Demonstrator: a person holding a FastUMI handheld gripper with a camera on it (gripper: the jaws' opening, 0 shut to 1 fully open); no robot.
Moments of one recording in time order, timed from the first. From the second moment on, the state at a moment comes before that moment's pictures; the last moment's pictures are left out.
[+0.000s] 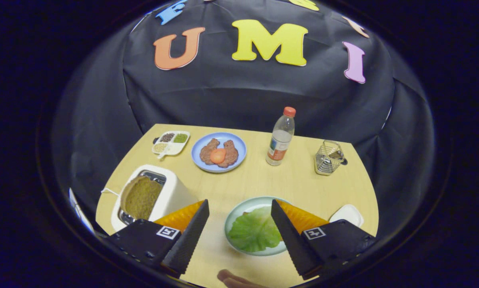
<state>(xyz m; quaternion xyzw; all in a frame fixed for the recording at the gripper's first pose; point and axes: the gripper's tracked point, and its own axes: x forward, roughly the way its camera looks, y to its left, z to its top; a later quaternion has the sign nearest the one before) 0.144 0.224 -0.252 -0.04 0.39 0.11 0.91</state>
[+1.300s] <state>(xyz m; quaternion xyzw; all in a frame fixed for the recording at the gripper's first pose) 0.103 0.384 -0.273 -0.04 0.47 0.13 0.87</state>
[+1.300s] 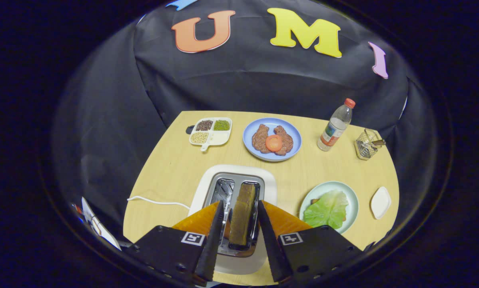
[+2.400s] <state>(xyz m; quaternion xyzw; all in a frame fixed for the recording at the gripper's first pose) 0.101 0.313 -0.175 0.04 0.44 0.14 0.89</state>
